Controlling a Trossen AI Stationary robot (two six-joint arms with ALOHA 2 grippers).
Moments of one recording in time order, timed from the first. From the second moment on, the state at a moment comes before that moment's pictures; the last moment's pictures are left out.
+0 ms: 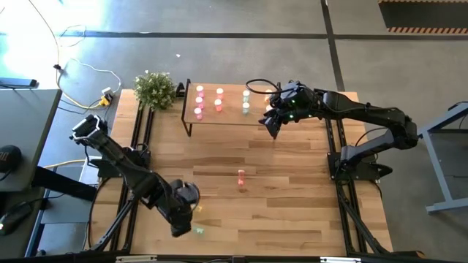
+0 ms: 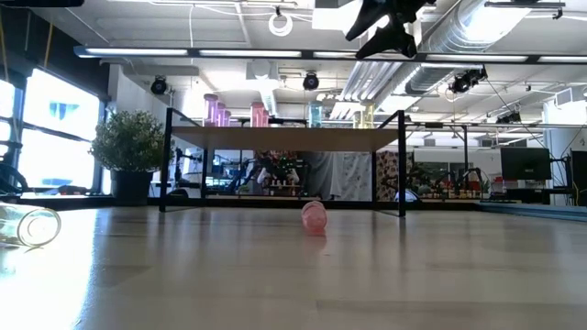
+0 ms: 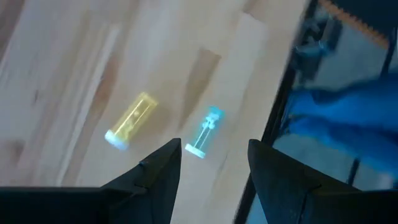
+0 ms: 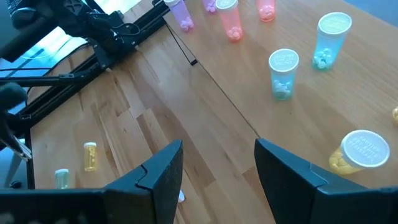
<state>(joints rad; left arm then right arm) -0.58 1.50 1.24 -0.87 -0.10 -1.05 -0.27 1.32 1.33 -0.70 -0.04 0.43</state>
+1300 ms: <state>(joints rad) -0.63 1.86 1.24 -0.68 0.02 -0.59 -0.27 1.32 1.33 -0.72 -0.03 0.47</state>
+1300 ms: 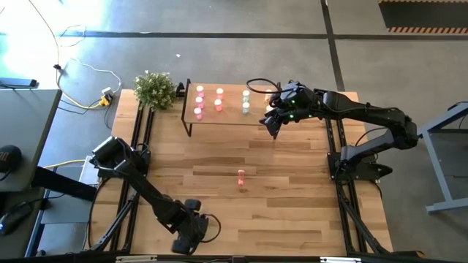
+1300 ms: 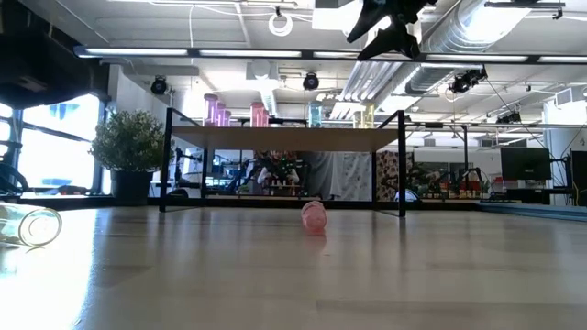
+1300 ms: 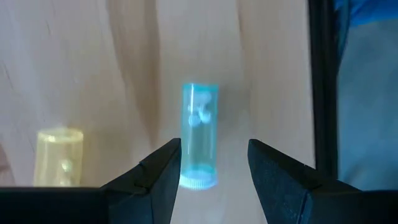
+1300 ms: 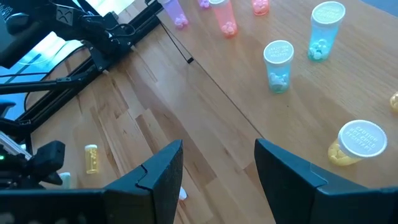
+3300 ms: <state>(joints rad) -0.66 1.89 1.14 -0.59 -0.02 -0.62 -0.27 1.32 1.33 -0.73 -0.03 0.47</state>
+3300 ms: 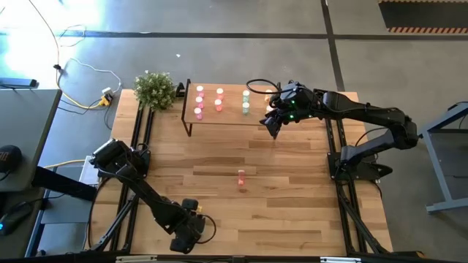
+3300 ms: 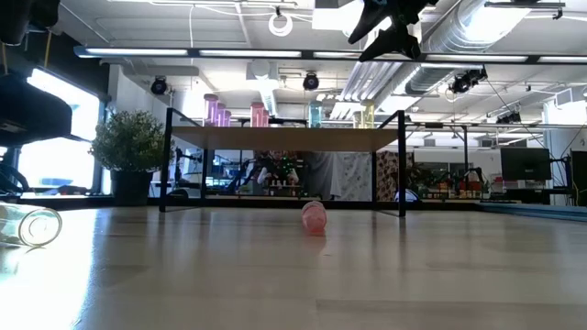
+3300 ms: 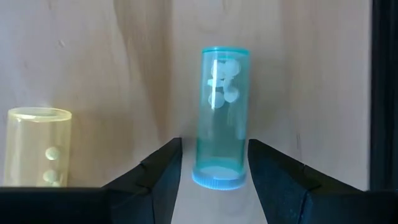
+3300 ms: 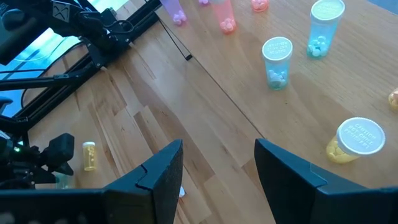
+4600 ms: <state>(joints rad) -0.59 1.86 1.50 -1.08 -0.31 -0.35 -0.03 1.32 1.33 -0.70 -0.35 0.73</state>
